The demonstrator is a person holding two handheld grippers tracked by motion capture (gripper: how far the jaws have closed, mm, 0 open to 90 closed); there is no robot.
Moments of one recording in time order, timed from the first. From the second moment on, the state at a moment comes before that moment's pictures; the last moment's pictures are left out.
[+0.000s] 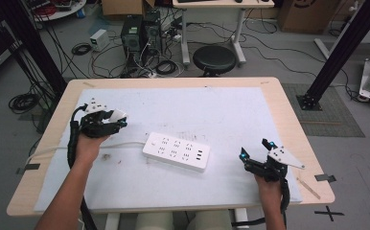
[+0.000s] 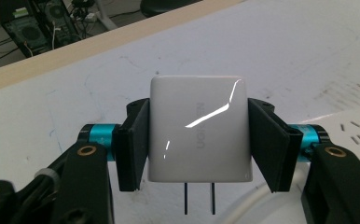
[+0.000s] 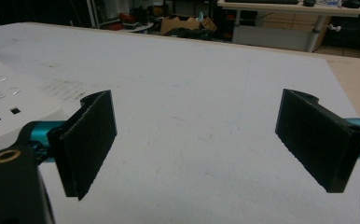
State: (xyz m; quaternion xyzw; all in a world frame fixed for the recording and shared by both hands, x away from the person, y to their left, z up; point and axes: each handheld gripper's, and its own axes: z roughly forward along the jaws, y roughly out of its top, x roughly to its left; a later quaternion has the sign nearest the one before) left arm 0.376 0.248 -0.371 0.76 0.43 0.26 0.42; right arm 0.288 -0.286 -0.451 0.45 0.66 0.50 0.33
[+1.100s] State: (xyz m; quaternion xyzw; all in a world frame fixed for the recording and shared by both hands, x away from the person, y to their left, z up) left arm 0.318 0.230 -0.356 0.78 0.32 0.24 0.48; right arm 0.289 -0.283 -0.450 0.44 0.68 0.49 0.33
